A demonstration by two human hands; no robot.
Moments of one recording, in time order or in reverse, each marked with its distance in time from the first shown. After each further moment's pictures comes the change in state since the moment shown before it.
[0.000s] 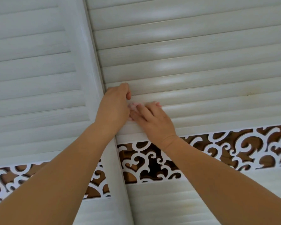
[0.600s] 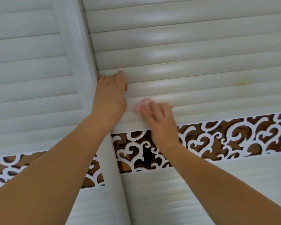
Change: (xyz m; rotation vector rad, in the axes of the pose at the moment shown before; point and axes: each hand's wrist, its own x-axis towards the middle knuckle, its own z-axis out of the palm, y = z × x) left_hand -0.005 -0.001 0.010 0.115 0.116 0.154; right_hand -0.049 -0.006 -0.012 0.063 -0.131 0.282
